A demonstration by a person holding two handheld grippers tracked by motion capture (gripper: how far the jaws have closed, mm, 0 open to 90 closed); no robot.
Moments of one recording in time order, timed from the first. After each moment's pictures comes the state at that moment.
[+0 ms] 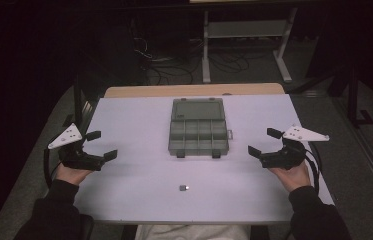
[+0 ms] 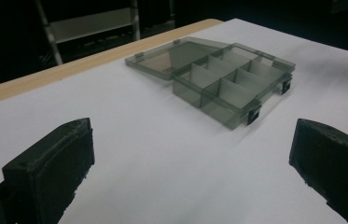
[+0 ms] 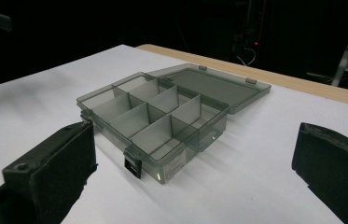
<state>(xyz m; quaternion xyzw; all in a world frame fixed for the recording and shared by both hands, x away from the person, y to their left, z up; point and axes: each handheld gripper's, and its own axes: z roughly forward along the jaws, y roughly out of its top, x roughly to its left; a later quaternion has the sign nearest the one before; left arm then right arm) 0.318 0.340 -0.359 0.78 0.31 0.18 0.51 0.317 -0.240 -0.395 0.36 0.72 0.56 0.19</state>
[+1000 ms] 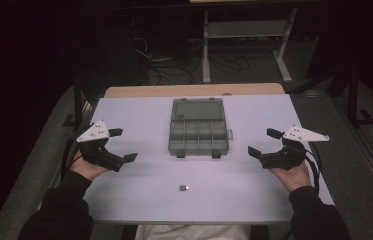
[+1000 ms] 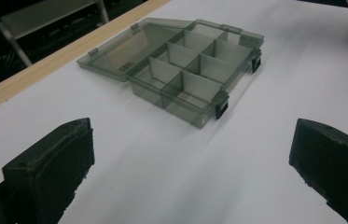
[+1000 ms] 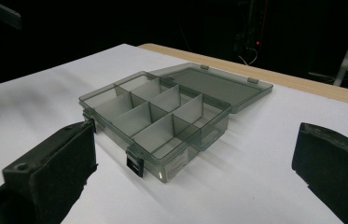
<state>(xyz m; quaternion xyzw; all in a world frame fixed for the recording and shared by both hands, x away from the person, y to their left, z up) 0.326 0.283 -0.345 0.85 0.24 0.16 0.45 0.316 -0.240 -0.395 0.36 0.73 0.56 0.19</state>
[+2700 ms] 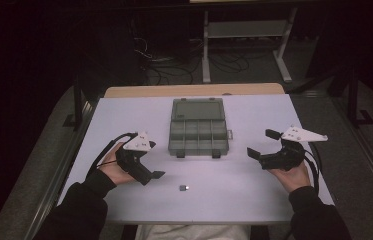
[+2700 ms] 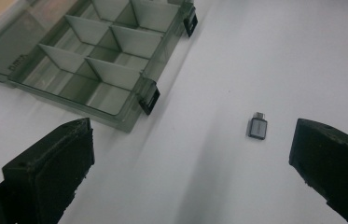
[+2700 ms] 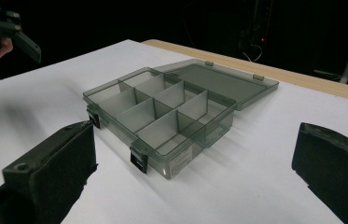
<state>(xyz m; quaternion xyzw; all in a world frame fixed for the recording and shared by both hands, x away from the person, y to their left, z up) 0.325 0.204 -0.371 0.92 0.14 0.10 0.36 0.316 -0.238 -0.396 0.35 0.73 0.55 0.18</state>
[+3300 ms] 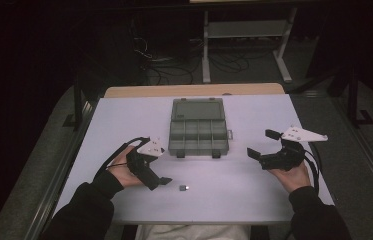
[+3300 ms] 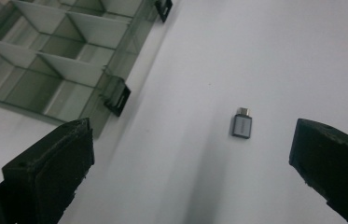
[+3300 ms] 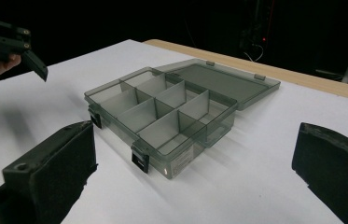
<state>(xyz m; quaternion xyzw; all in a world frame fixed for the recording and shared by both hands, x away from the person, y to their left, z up) 0.323 0.178 -0.383 0.93 0.11 0.06 0.34 0.316 -0.238 -0.396 0.35 0.73 0.55 0.18</state>
